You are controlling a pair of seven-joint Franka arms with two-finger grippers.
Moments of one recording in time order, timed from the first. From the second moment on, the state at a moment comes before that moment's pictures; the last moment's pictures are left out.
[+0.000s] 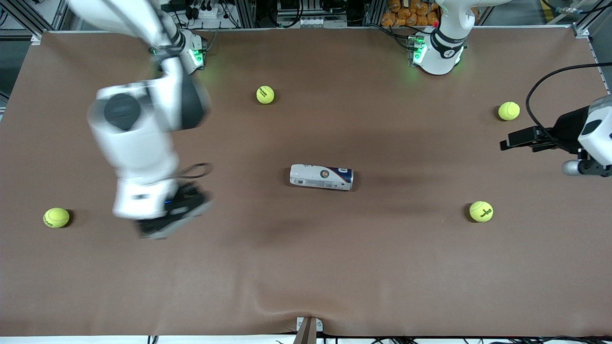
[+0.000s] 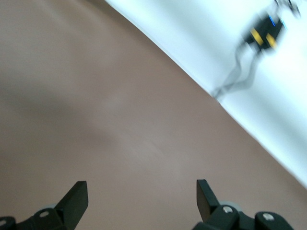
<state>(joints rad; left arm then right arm) 0.03 0.16 0.01 -1.57 -0.30 1.54 0.03 0.43 0.45 -0.21 -1.36 -0.12 2.05 -0.36</state>
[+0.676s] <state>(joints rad) 0.07 0.34 0.01 -1.61 -0.61 1.54 0.16 0.25 0.31 -0.21 -1.36 -0.10 1.71 -0.04</state>
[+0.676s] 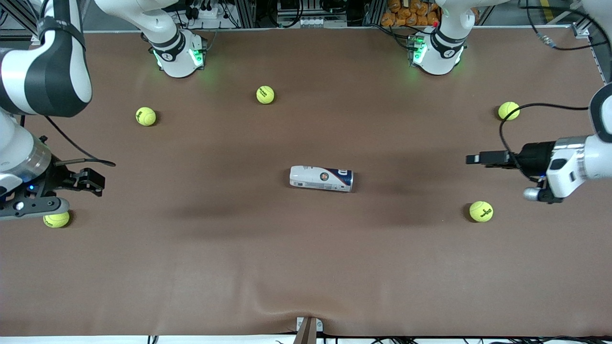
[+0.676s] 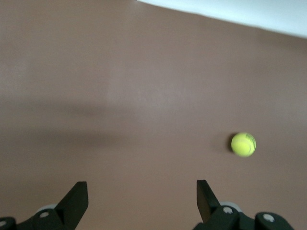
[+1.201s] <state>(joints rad) 0.02 0.48 0.00 -1.61 -0.78 1.59 0.32 0.14 0.21 -0.21 -1.36 -0.01 1.56 0.00</state>
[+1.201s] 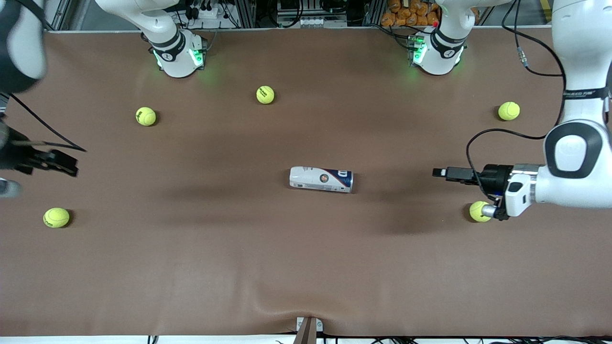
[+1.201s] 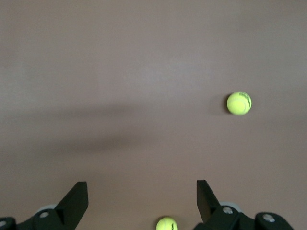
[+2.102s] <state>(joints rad) -0.01 0.68 -0.03 -1.61 -1.02 1.59 0.52 0.13 -0.15 -0.20 -1.68 0.00 1.52 -0.01</state>
